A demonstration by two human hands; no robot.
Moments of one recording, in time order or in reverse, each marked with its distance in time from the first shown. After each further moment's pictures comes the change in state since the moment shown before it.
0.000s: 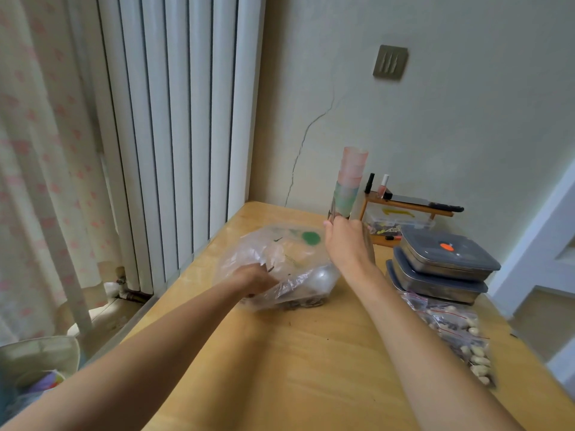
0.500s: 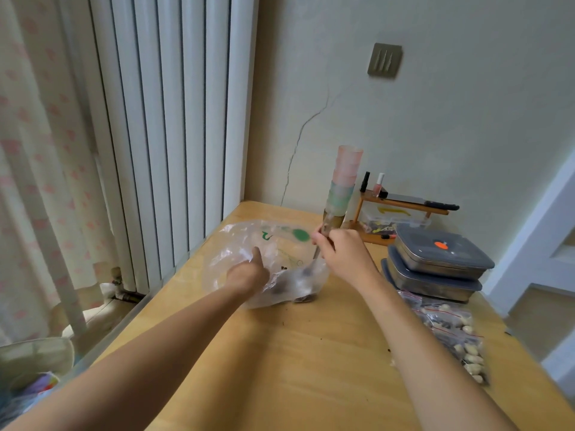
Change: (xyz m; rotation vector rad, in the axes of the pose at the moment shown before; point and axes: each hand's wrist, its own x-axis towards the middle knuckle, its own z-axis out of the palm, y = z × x) left_hand -0.007 0.007 0.009 -0.047 0.295 0.029; right_hand -0.015 0.028 0.000 0.374 -0.147 -0.187
